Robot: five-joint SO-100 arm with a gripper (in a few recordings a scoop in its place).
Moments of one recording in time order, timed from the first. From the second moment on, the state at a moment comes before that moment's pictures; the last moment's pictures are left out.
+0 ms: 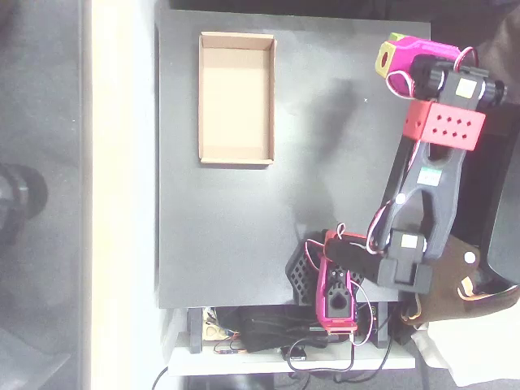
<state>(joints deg) 6.9 95.7 77.1 78.4 91.2</state>
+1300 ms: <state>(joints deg) -29.8 97.1 77.4 78.4 91.2</state>
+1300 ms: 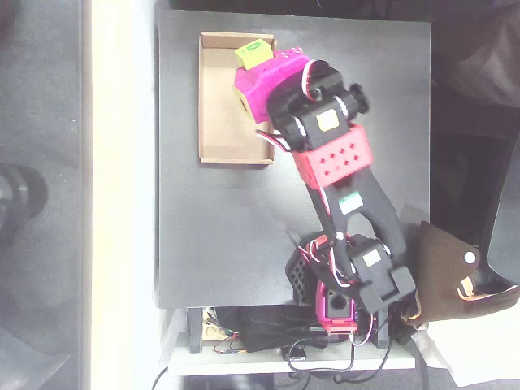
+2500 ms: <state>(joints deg) -34.9 69.3 77.7 66.9 91.2</state>
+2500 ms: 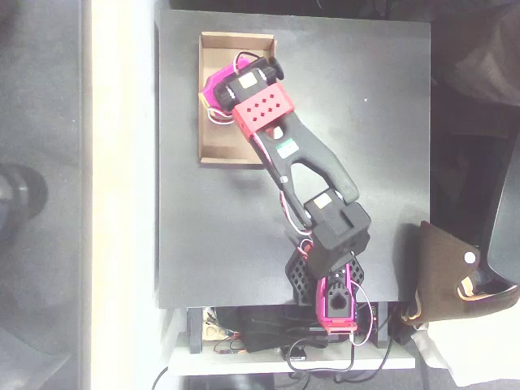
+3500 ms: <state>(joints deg) -34.6 66.5 77.6 79.3 91.2</state>
